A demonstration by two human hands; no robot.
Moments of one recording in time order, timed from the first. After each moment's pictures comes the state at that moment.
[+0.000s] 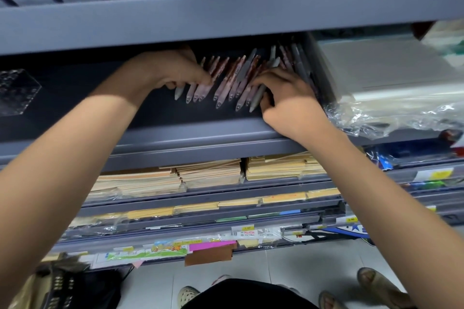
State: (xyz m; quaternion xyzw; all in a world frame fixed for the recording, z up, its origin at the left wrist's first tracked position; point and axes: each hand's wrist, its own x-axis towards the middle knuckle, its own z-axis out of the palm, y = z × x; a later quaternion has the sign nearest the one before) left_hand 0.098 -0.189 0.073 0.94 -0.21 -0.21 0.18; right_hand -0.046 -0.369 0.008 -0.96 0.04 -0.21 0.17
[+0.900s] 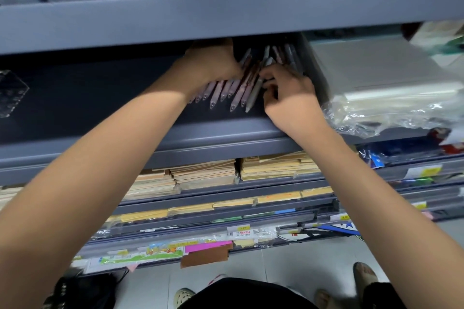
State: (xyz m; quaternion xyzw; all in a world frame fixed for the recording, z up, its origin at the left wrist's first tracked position) left_hand 0.073 -0.253 0.070 0.94 -0.29 -0.09 0.16; right_hand -0.051 -0.369 0.013 -0.93 0.11 -0.26 0.24
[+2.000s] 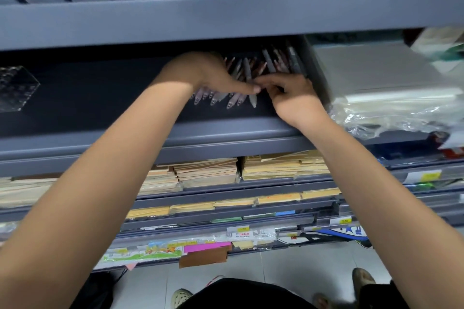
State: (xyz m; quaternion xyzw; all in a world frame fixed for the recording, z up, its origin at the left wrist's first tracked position) left_hand 0.066 -0.234 0.074 0.93 -0.30 -0.19 0.05; right_hand -0.046 -0.377 0.018 -0.91 0.12 -0.17 0.35
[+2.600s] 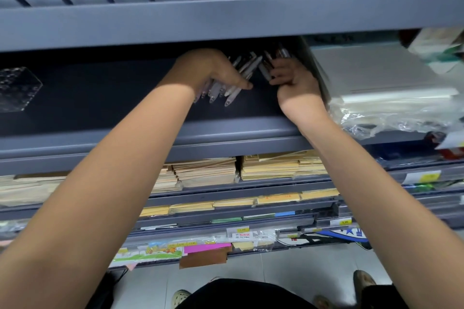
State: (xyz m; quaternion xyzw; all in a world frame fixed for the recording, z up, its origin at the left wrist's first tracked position) left_hand 0.082 -0.257 0.074 0.95 -0.21 -0.25 0.00; right_hand -0.031 -0.378 0.017 -0.81 0.19 -0.28 0.49
